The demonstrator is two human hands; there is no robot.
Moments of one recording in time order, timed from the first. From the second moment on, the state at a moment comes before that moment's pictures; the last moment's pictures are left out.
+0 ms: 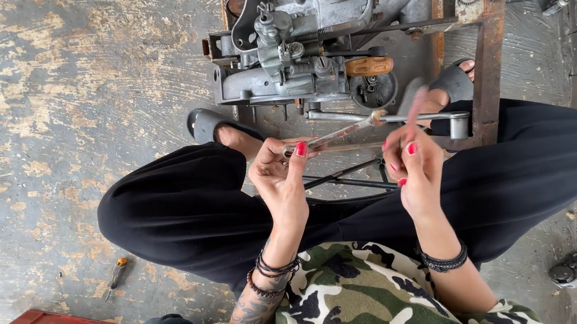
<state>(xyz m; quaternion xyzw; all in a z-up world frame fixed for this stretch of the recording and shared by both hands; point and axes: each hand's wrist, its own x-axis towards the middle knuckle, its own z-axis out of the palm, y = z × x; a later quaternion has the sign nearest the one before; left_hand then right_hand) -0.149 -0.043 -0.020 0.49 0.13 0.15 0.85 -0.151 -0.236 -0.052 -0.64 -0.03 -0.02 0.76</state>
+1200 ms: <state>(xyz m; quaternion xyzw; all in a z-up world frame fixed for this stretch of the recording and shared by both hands) -0.147 -0.038 -0.013 0.57 0.12 0.11 0.81 -0.129 -0.224 0.004 -0.54 -0.02 0.08 0.84</state>
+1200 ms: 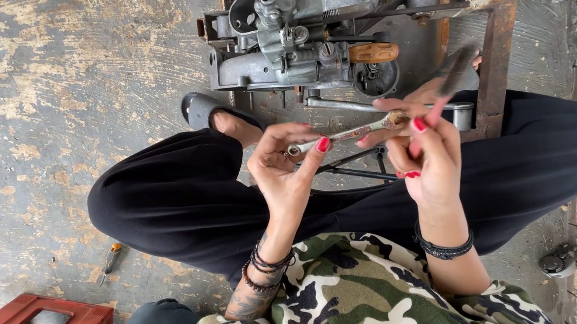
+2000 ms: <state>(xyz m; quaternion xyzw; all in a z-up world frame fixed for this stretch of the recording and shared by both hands) -0.148 -0.032 -0.020 0.69 0.03 0.04 0.72 -0.105 -0.225 -0.006 -0.74 -0.04 -0.02 0.67</state>
